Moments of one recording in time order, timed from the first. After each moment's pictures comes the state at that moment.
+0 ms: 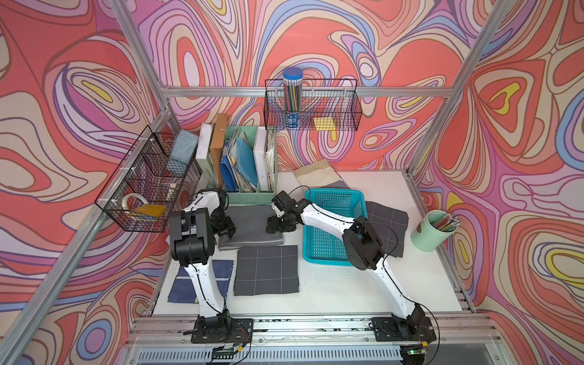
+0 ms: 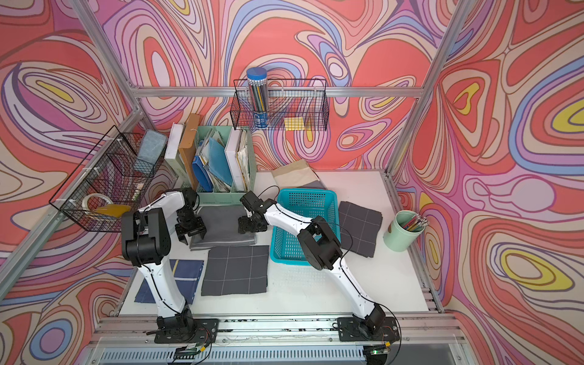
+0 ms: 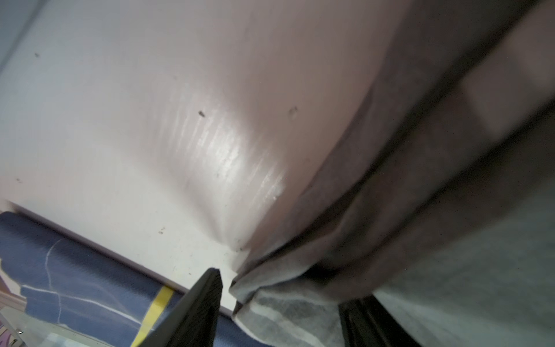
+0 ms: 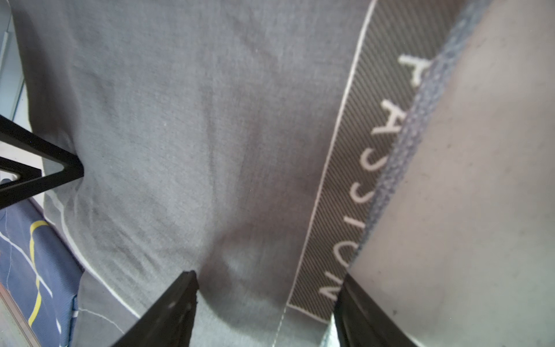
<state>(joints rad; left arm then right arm) 0.15 2.05 1.47 -1.14 -0.08 -0.42 0.79 2.45 2.08 -0.69 -0.23 0.52</state>
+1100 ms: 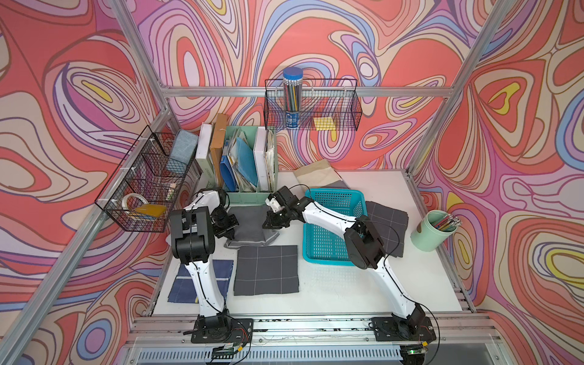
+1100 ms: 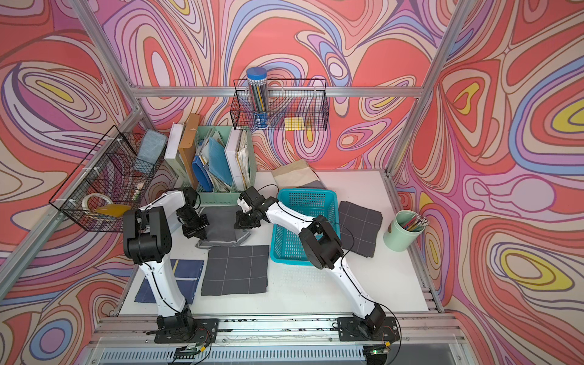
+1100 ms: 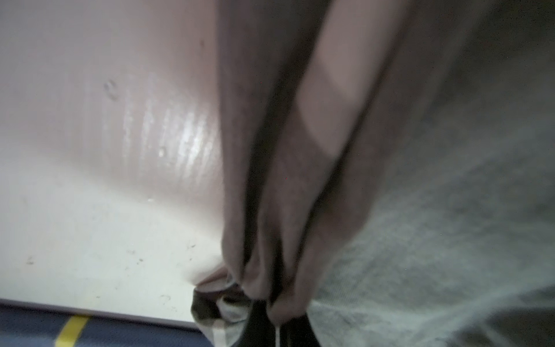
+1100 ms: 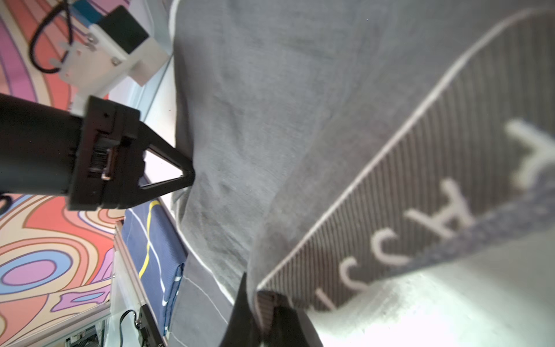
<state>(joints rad) 0.15 2.08 1.50 -1.15 0.15 -0.36 0.77 2.44 2.08 -0.53 -0.48 0.58</state>
